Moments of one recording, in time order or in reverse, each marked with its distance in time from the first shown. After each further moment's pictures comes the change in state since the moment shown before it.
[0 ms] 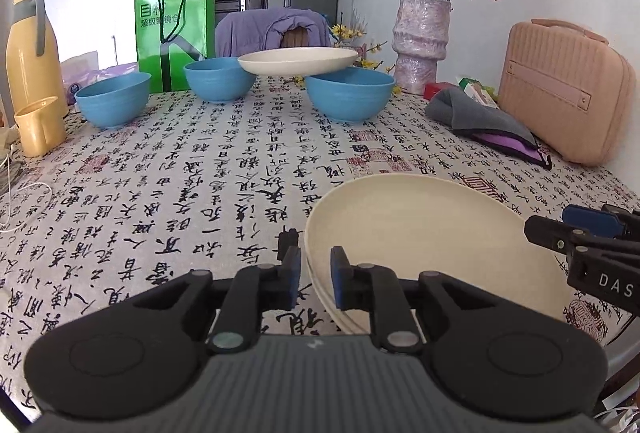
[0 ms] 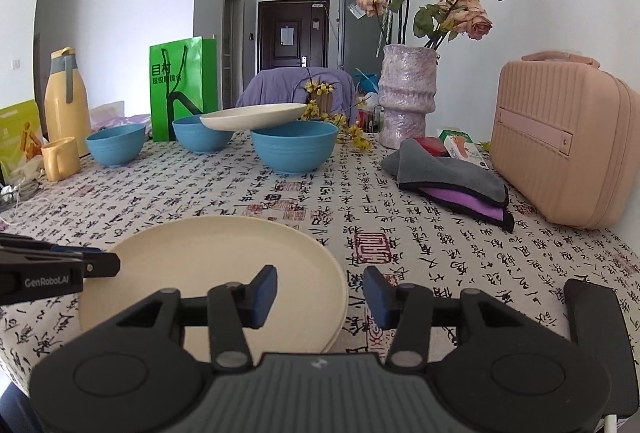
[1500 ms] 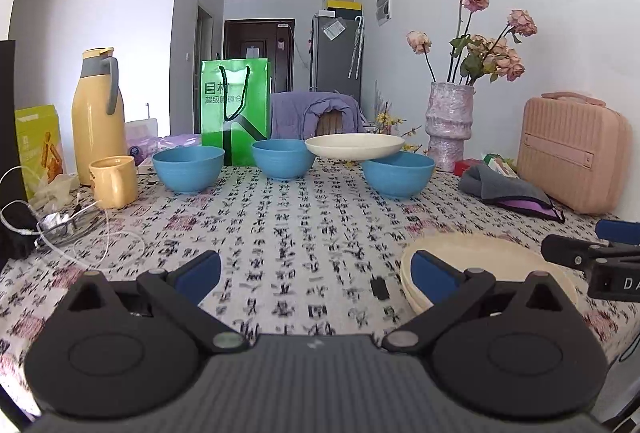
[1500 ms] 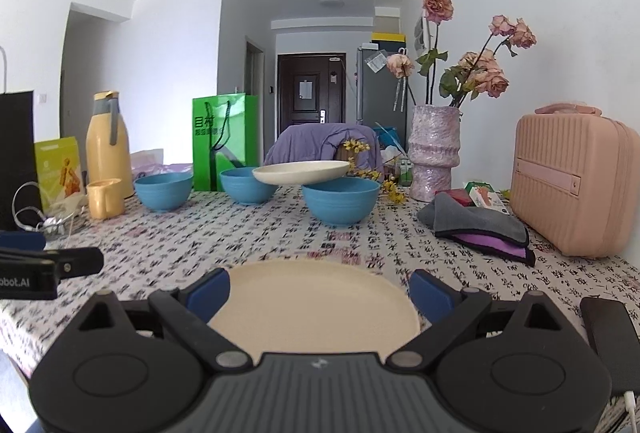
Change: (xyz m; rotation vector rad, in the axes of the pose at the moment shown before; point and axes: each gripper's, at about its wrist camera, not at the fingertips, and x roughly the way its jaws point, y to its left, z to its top) left arm -0.077 0.068 -0.012 -0.011 -0.256 0.063; right arm -0.050 0.047 -0.003 0.007 -0.172 0.051
